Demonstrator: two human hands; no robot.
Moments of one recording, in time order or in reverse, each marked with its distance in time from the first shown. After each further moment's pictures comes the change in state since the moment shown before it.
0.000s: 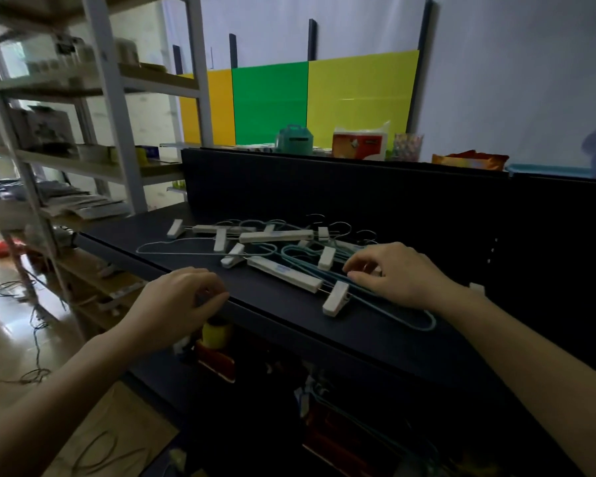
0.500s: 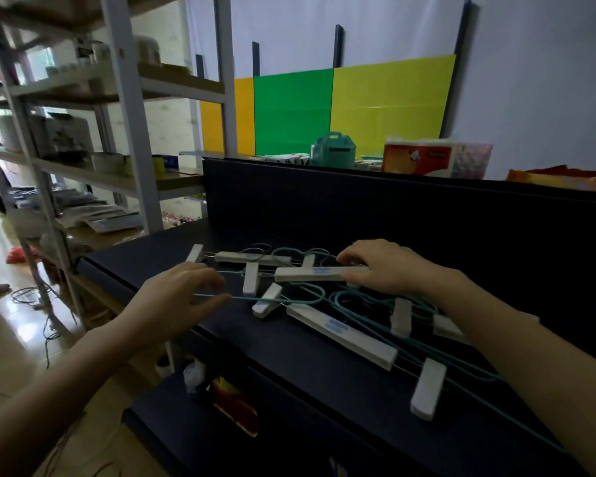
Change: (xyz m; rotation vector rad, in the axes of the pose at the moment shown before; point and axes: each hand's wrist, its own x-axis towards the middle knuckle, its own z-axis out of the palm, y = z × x) left_hand 0.088 -0.111 0.009 0.078 -0.021 -0.077; right_hand 0.182 -0.015 0.037 -0.083 -0.219 -0.036
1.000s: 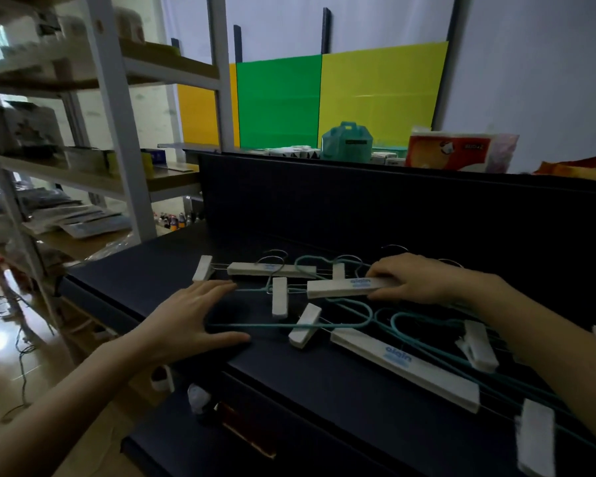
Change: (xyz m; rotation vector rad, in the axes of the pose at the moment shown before) left_hand 0.043 -0.077 0.031 -0.087 -0.345 0.021; right_hand 0.055 0.007 0.018 -0.055 -0.152 0.045
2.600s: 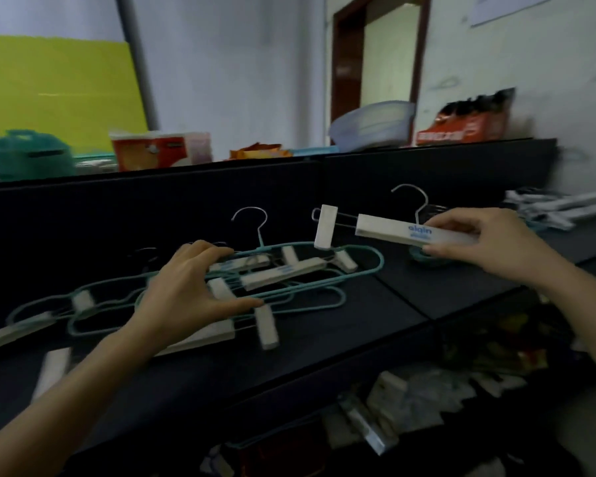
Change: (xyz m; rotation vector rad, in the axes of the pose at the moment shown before) left_hand 0.037 0.234 0.016 -0.328 0.224 0.873; right_hand -0.393 -0.018 0.021 0.244 0.847 0.950
